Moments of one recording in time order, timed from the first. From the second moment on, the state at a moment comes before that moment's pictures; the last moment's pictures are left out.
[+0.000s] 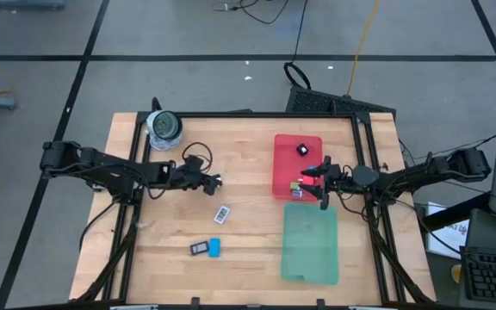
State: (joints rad) left arm 0.04 1.26 0.46 0.00 -0.27 -0.99; right arm 0.02 0.93 0.02 0.87 0.16 0.20
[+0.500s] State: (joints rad) left arm 0.02 1.47 0.52 0.06 -0.29 -1.03; right arm 0.02 0.93 0.02 0.87 0.16 0.20
